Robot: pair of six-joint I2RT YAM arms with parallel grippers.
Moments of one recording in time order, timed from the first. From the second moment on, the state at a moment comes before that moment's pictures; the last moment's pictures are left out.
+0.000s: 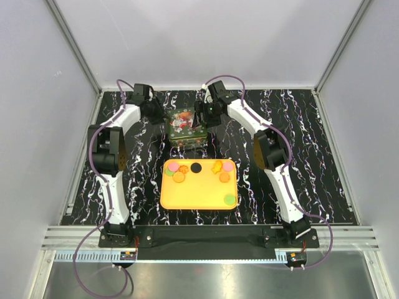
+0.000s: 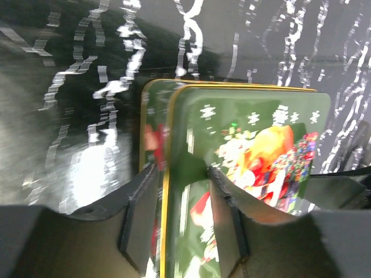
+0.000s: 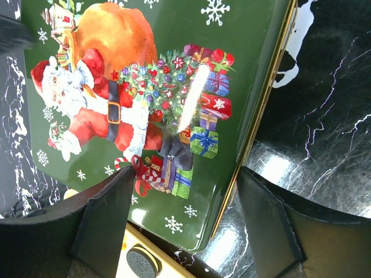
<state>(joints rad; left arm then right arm) -0.11 2.10 1.62 -0.40 0.26 -0.63 0.49 2.49 2.26 -0.72 -0.36 0.33</state>
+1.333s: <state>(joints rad) -0.14 1.93 1.19 0.05 0.60 -0.84 0.48 2.49 2.26 -0.72 -0.36 0.33</state>
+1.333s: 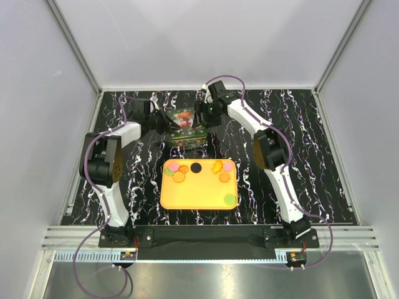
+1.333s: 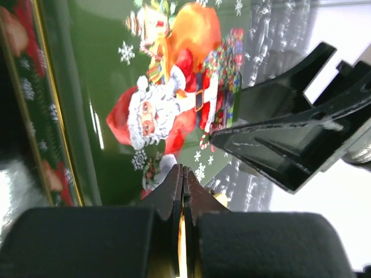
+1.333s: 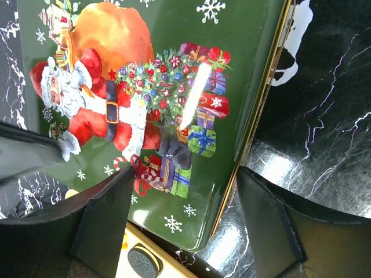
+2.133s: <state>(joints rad) -0.30 1.78 1.25 -0.45 0.05 -0.50 0.48 2.49 2.25 -0.72 -0.36 0.34</state>
